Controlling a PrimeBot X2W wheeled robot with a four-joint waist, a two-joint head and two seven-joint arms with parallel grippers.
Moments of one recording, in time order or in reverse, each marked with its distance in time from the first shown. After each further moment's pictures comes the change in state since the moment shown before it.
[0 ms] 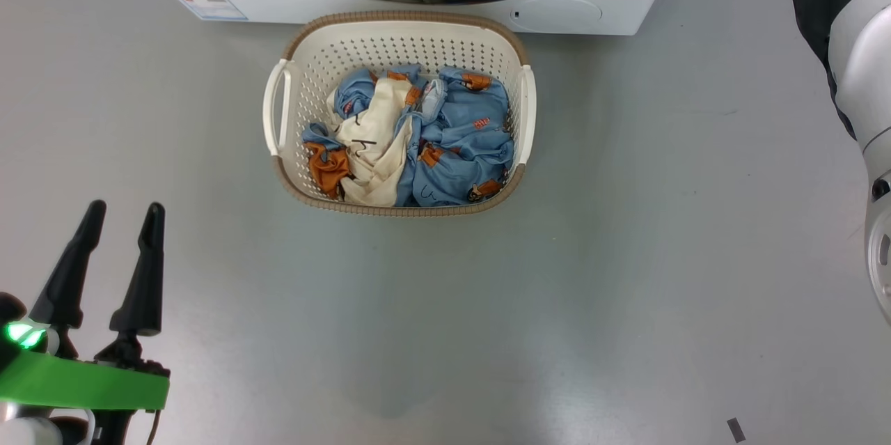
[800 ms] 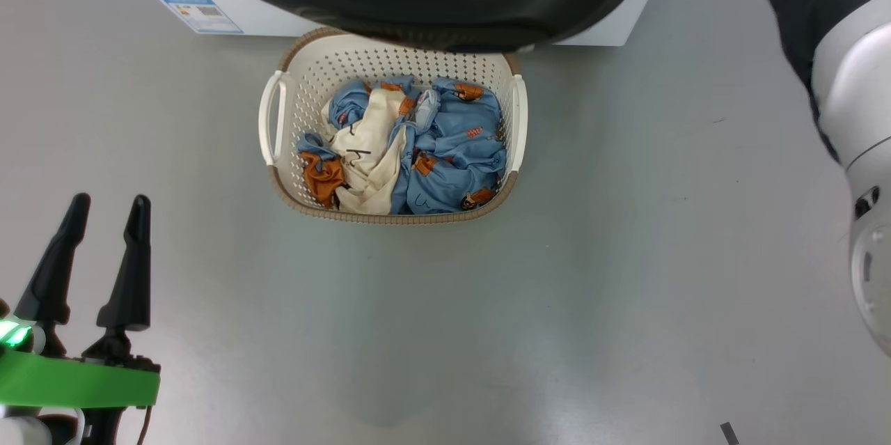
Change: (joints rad) left arm 0.004 0.000 0.025 -0.026 0.002 0.000 0.000; right arm 0.047 -0.001 -0.004 -0.006 0.068 -0.001 0.267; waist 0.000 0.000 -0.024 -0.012
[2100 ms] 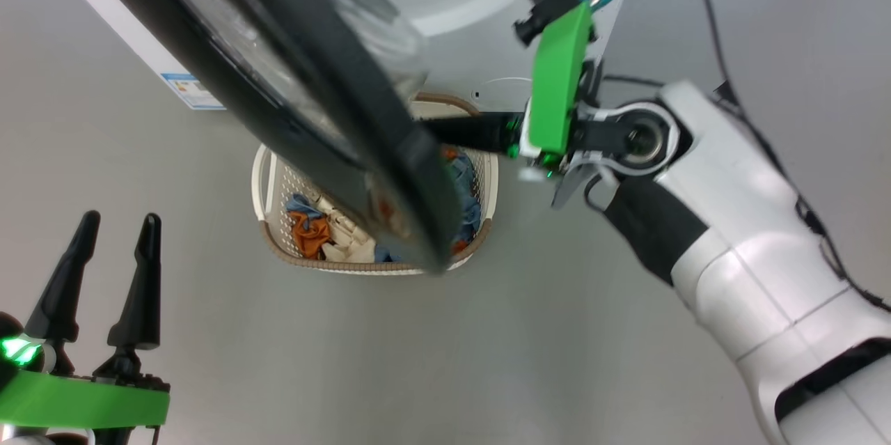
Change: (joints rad) left arm 0.049 -0.015 0.011 -0.036 0.037 0.000 0.000; right arm 0.504 0.024 0.613 -0.558 0.495 0.000 0.267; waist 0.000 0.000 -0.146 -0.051
